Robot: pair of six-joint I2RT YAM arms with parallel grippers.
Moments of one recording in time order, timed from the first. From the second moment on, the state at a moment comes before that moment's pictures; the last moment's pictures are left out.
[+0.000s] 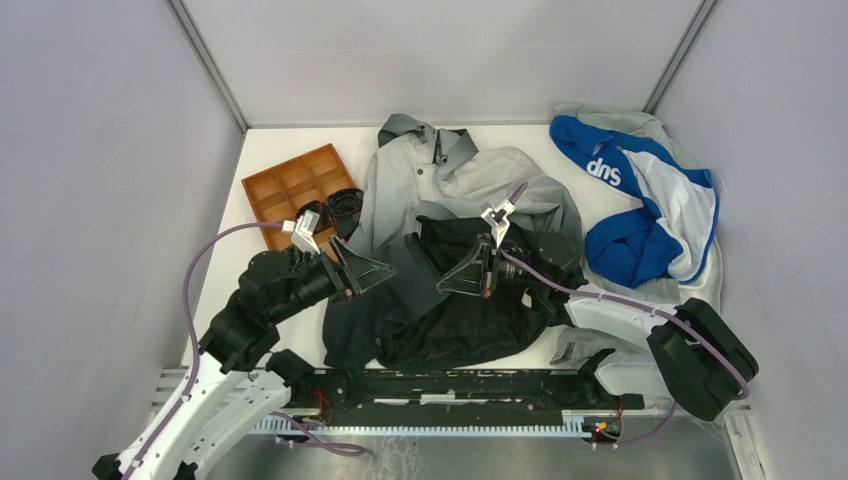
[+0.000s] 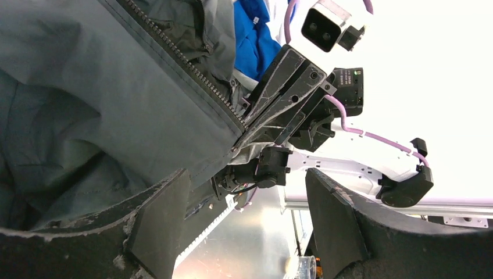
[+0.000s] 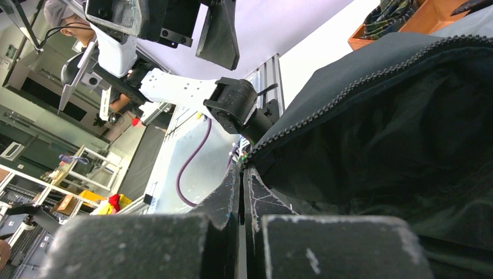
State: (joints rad) left arm -0.58 0.50 0.73 -0.46 0.30 -1.06; right arm 0.65 1.26 0.44 0.97 -0.88 0.84
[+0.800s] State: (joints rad) left arm -0.59 0.56 0.70 -0.27 0.34 -0.50; right arm 0.64 1.29 0.43 0.99 -0.80 0.92
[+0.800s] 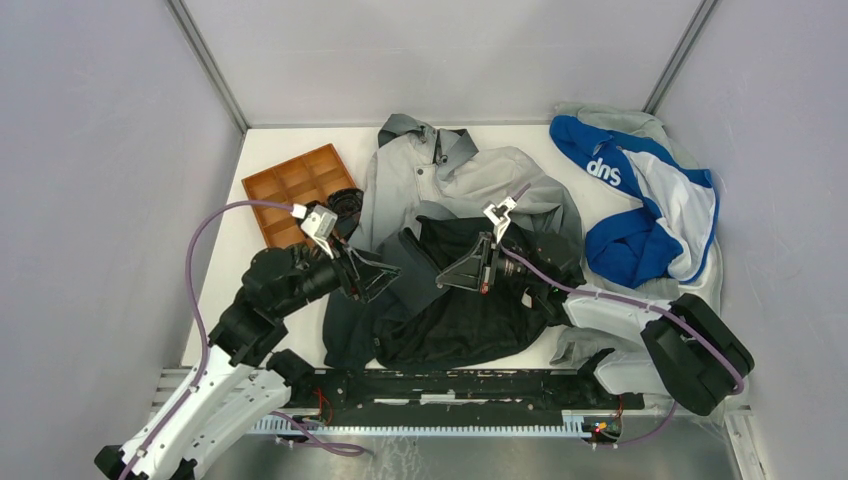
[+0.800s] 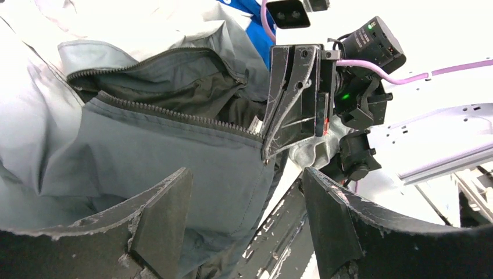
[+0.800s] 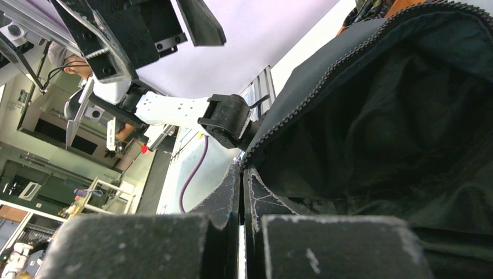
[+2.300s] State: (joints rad) left arm -0.60 0.55 0.28 0.04 0.45 -1.20; right arm 0.75 1.49 0.54 1.01 -0.75 0.99
